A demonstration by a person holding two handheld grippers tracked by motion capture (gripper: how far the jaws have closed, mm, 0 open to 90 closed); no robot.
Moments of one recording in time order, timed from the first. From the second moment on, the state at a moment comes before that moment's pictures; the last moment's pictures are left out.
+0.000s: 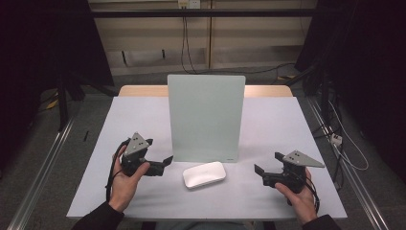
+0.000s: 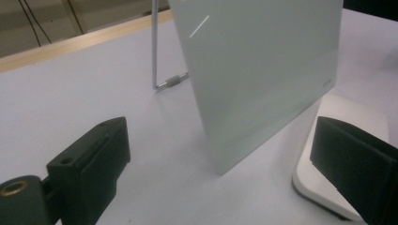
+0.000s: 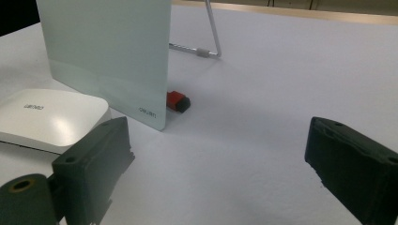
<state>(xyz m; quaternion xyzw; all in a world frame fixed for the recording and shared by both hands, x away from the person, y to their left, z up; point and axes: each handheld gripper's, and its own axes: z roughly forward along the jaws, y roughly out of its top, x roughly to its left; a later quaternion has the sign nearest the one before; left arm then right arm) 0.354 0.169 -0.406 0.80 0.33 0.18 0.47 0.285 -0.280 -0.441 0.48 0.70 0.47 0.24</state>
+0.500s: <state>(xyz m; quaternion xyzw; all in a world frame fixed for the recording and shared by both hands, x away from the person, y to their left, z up) 0.338 0.199 -0.425 0.79 0.36 0.18 0.46 0.285 -0.281 -0.442 0.48 0.70 0.47 0.23</state>
